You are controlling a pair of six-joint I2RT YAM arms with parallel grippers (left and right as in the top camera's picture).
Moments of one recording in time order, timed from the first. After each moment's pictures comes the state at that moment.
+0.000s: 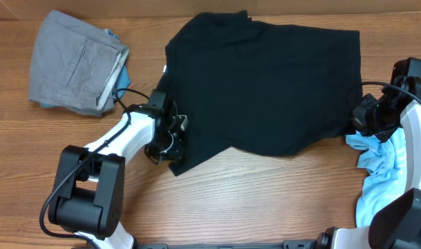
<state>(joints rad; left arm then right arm) -0.26 1.81 1.02 -0.78 0.33 -0.07 -0.33 1.60 1.36 -1.19 -0.13 0.46</state>
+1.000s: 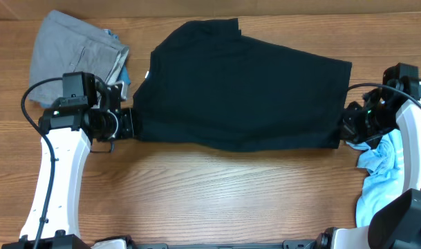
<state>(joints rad) 0.12 1.43 1.15 -0.94 0.43 -0.04 -0.30 1.60 1.36 -1.33 -0.32 0.35</state>
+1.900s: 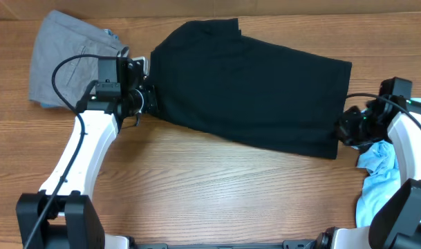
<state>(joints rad) -0.05 1.60 1.15 -0.51 0.30 -0.22 -0.35 1.60 1.13 -0.96 -0.31 0.56</state>
